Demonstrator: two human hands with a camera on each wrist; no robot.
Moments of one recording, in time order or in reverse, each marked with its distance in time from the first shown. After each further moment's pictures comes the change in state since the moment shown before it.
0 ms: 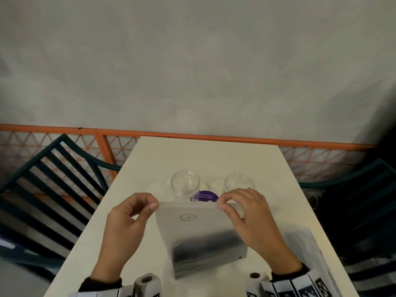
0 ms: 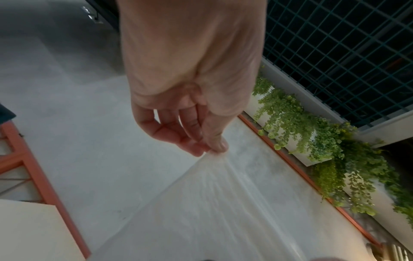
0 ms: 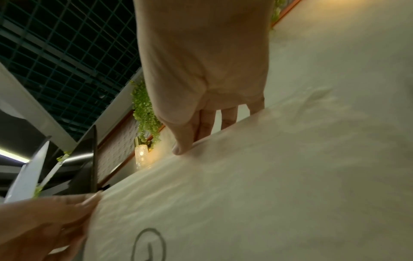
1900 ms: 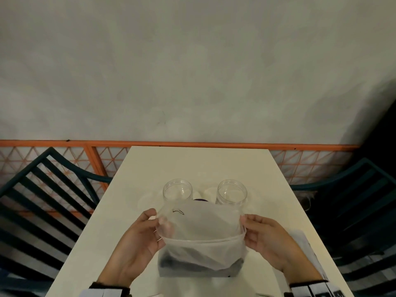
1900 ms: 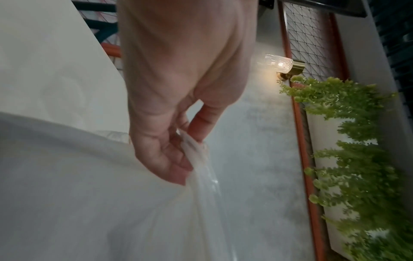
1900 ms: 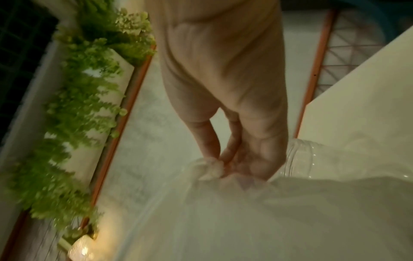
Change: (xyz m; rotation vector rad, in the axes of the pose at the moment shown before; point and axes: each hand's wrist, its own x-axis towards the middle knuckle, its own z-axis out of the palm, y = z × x) left_hand 0.015 -0.005 0.028 -0.959 -0.235 -0.772; right_hand -0.016 0.038 -0.017 1.182 -0.041 1.061
